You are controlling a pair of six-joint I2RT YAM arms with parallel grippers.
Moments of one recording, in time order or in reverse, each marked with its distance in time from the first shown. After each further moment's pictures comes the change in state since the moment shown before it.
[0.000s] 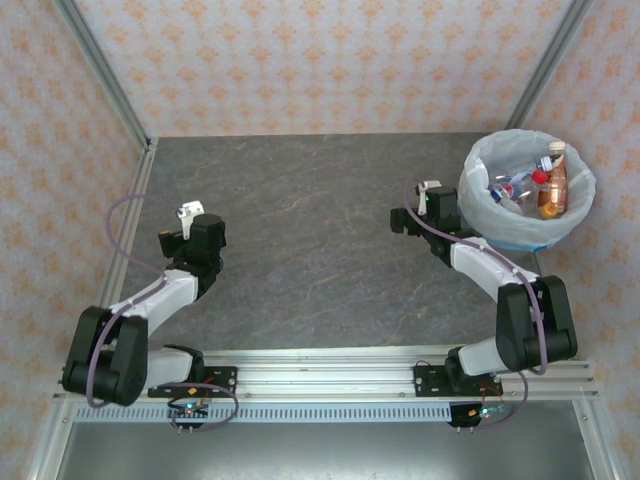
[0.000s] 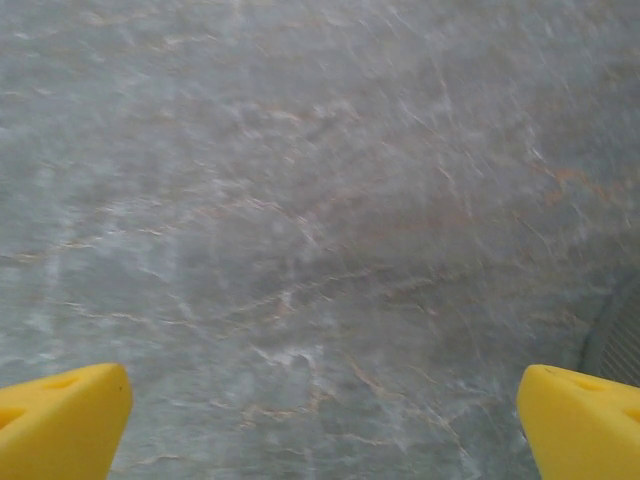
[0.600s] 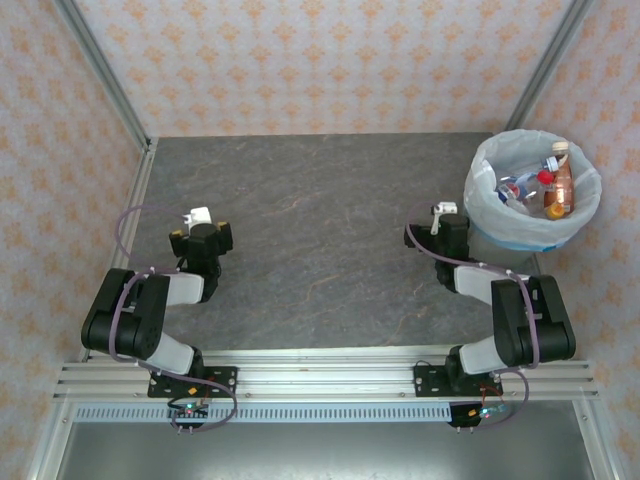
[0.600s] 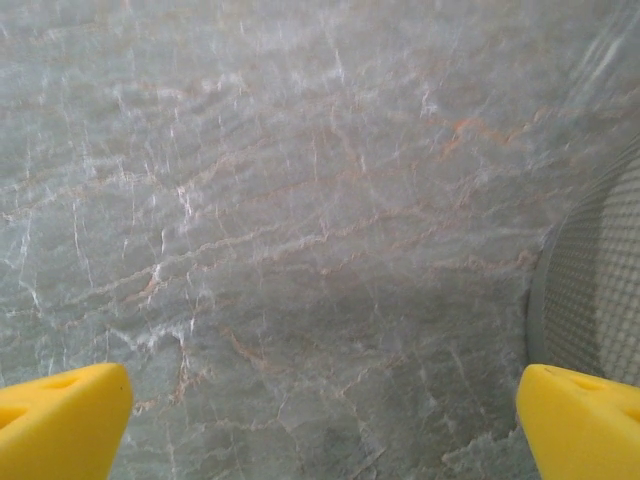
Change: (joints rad) left arm 0.068 0.208 -0.124 0.479 0.203 0.073; right arm -0.079 -0.001 -0.306 0.459 0.030 -0.030
